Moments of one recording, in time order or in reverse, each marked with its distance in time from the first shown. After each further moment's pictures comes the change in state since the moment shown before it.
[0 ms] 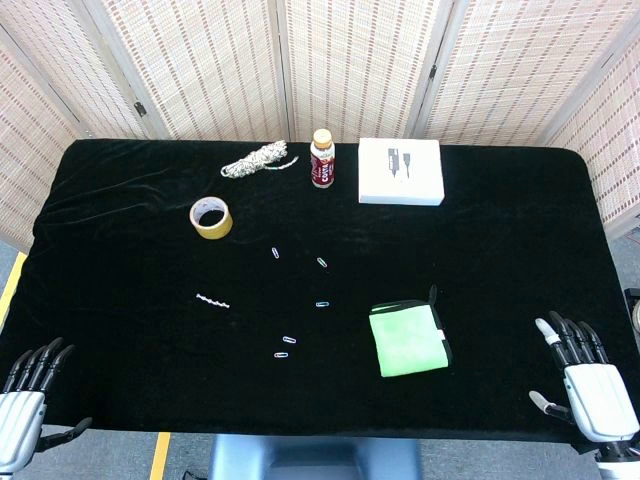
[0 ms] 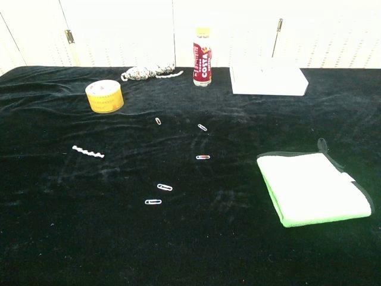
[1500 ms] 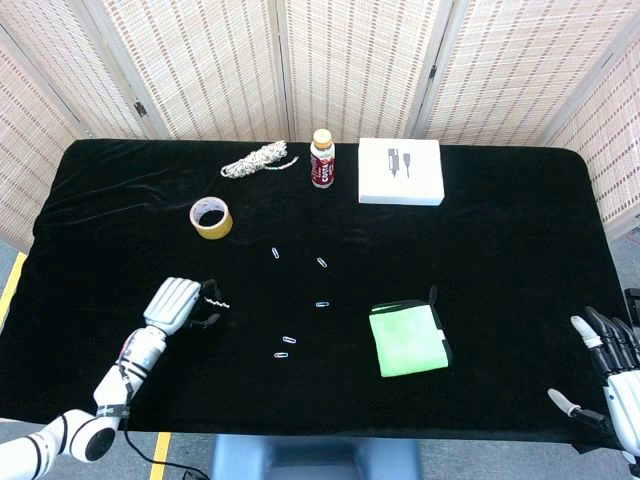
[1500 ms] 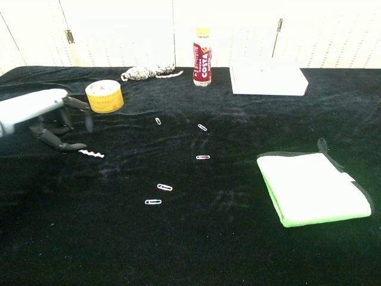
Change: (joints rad) left arm -0.606 -0.422 -0.313 0.363 -0.260 -0.648 -0.057; right arm -0.035 0.039 0.009 0.085 -0.070 0.184 0.271
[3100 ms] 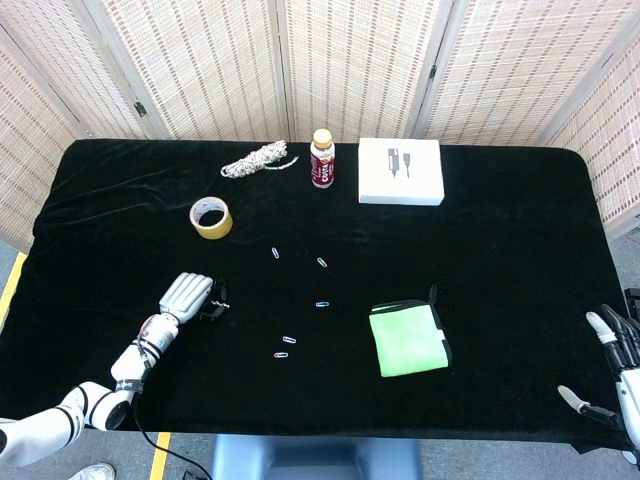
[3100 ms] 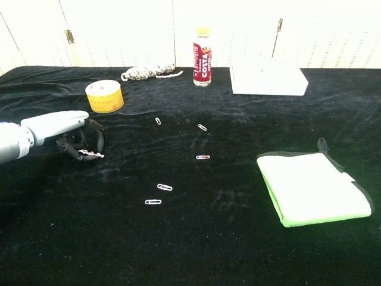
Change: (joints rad) left arm -0.126 -0.124 0.072 0.312 -0.012 -0.130 -0.170; right arm -0.011 0.013 0.018 -0.023 0.063 -0.037 0.013
